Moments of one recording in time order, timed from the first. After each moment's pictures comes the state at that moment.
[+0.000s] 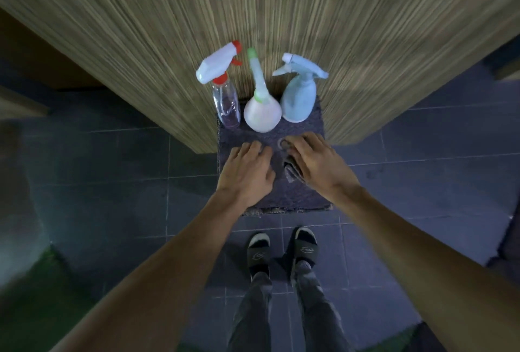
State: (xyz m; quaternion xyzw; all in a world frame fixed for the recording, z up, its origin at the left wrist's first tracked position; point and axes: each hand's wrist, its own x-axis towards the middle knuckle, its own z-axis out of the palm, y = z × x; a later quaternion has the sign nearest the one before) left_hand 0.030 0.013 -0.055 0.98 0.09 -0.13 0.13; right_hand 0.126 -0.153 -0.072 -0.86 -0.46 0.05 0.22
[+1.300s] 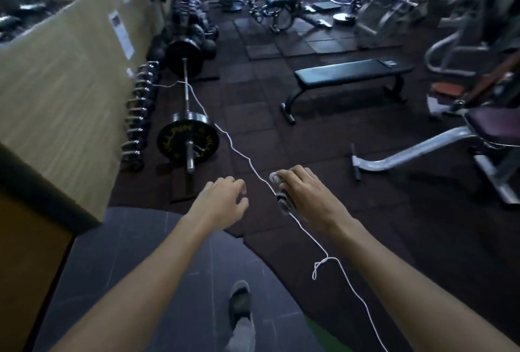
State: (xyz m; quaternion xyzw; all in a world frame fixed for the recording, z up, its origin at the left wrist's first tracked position) left_hand 0.187 -0.829 0.202 0.73 -0.67 -0.11 0.05; right_hand -0.033 -0.930 0.166 -0.94 0.31 -0.14 0.07
